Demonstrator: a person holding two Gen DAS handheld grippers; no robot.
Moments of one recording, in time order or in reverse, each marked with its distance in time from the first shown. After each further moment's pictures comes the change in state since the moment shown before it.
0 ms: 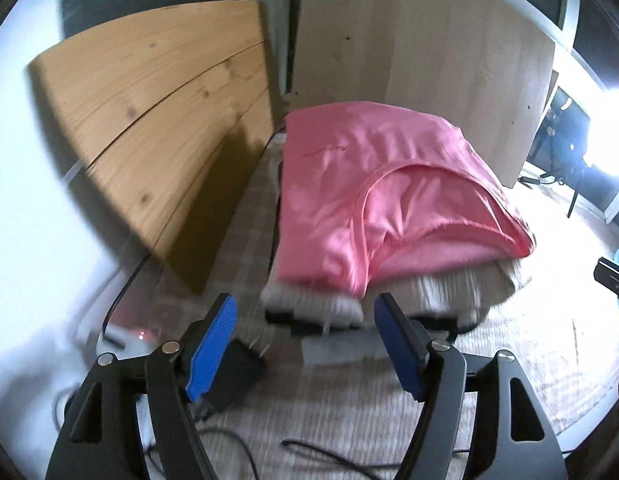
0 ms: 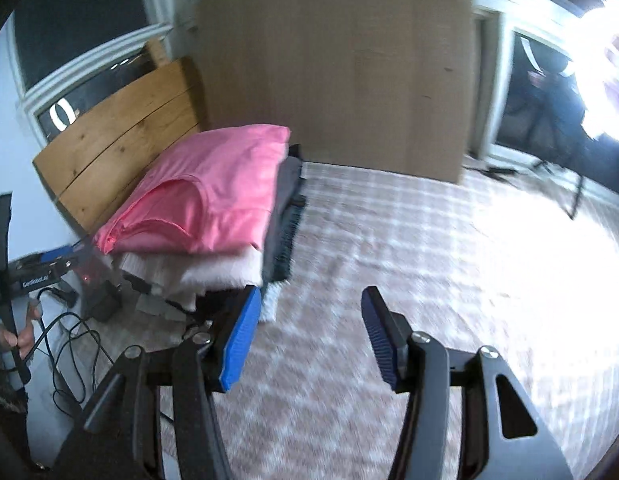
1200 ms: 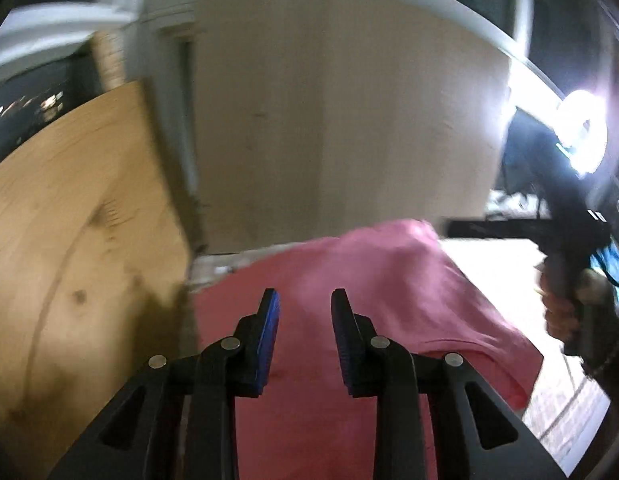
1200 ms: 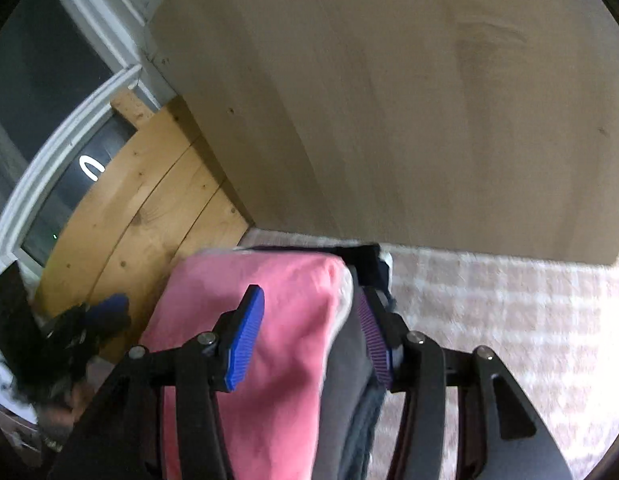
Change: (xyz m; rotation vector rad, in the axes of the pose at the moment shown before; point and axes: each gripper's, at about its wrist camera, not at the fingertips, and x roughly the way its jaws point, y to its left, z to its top) left arm 0.079 -0.071 0.137 0.284 -0.136 -0.227; right arm 0.210 0.011 0.183 0.086 0.046 0.338
